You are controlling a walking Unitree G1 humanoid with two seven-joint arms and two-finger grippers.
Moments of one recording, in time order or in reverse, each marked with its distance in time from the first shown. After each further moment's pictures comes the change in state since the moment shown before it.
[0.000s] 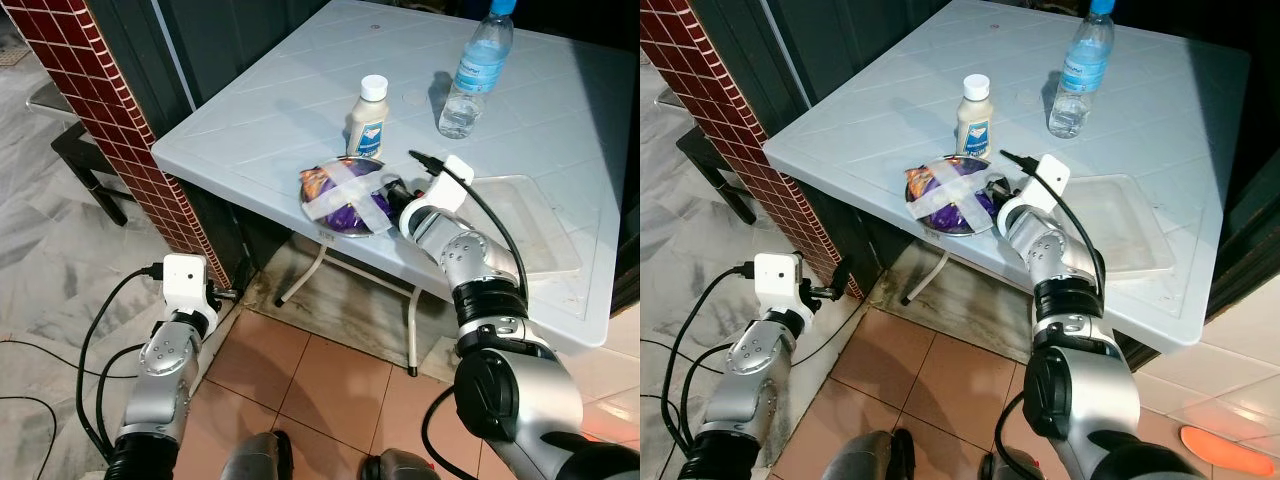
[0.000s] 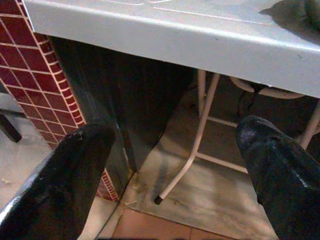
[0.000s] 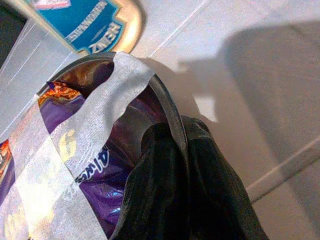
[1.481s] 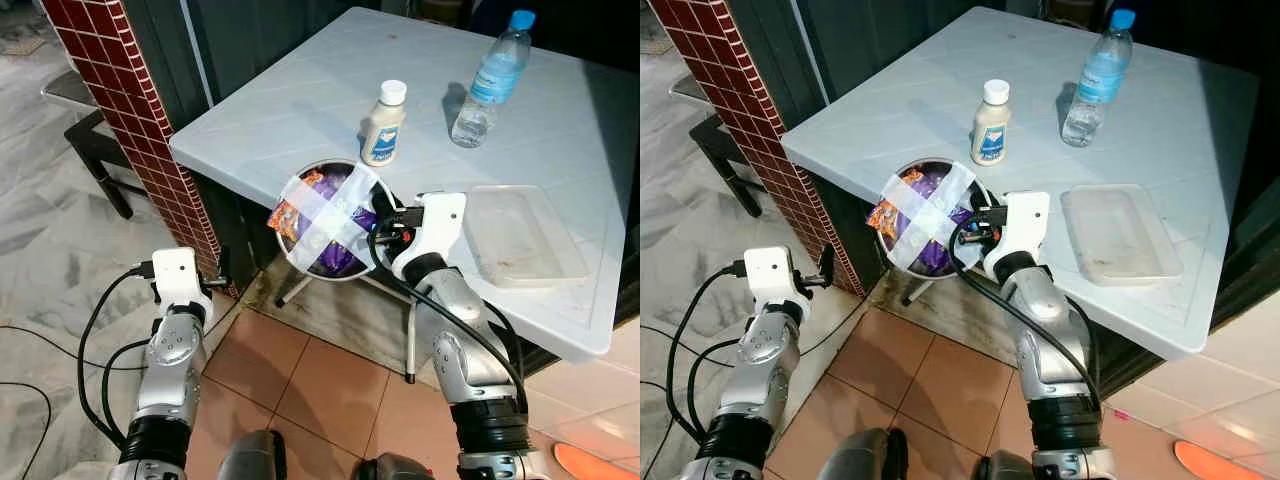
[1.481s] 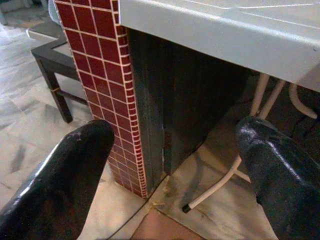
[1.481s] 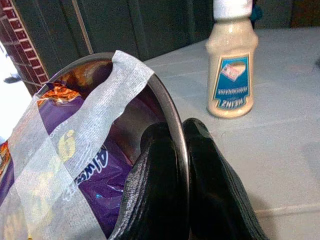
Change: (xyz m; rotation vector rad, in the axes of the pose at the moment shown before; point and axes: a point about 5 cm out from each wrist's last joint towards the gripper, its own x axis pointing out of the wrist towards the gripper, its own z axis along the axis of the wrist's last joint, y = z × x) left arm 0.012 0.010 -0.001 -0.027 -0.011 0.228; right arm -0.070 0.012 -0.041 -0.499 -0.416 0.299
